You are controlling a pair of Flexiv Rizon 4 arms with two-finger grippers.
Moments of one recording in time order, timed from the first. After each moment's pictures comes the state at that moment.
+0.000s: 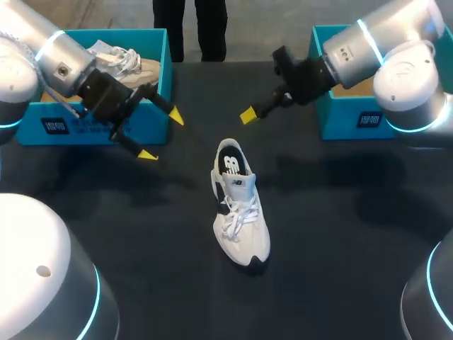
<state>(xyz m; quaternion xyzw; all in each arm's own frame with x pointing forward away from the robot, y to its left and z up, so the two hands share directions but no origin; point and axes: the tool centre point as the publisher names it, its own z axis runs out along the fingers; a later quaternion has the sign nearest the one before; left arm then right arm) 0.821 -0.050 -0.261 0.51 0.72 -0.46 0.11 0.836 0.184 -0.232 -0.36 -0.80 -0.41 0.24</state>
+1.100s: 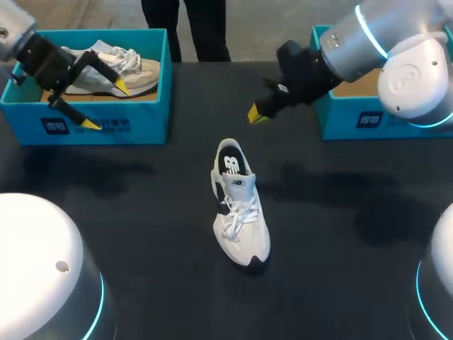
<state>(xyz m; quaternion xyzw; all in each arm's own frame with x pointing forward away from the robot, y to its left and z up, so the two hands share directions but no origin) 0.869 0.058 -0.217 0.47 0.79 -0.38 0.11 0.822 0.176 -0.215 -0.56 -0.74 -0.30 0.19</state>
